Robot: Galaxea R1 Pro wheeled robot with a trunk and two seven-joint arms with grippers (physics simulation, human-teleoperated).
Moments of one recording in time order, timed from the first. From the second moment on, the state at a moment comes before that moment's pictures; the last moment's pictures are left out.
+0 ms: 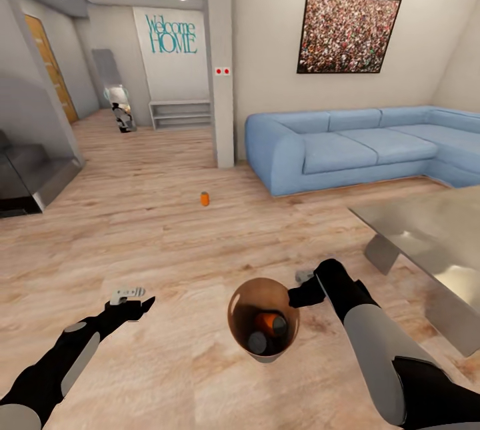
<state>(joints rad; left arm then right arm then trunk) -0.48 0.30 -0.12 -0.87 0.34 0.21 -0.23 -0.92 0.05 -0.17 -0.52 0.58 0.89 0.64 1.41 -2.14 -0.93</state>
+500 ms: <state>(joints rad) -0.48 0.30 -0.12 -0.87 0.34 0.21 -0.23 -0.92 0.05 -0.25 -0.52 0.58 0.89 0.64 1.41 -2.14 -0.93</state>
